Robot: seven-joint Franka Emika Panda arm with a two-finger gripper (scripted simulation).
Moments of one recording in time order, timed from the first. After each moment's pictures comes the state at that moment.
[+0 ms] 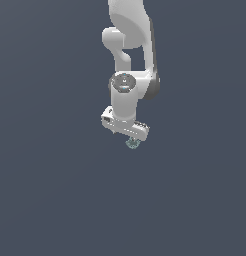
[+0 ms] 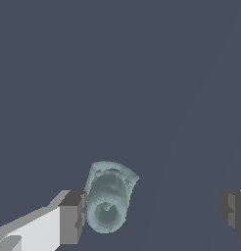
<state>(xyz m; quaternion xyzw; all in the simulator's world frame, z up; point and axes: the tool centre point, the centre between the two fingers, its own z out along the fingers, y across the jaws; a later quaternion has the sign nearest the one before) -0.044 0.007 0.112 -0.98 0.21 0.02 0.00</state>
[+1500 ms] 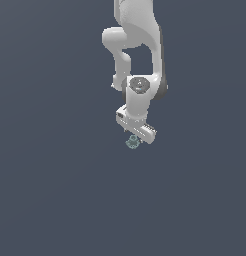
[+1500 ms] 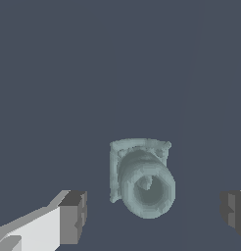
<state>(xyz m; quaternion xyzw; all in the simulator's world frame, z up) -0.067 0.054 0.083 -0.94 0.35 0.00 0.00</state>
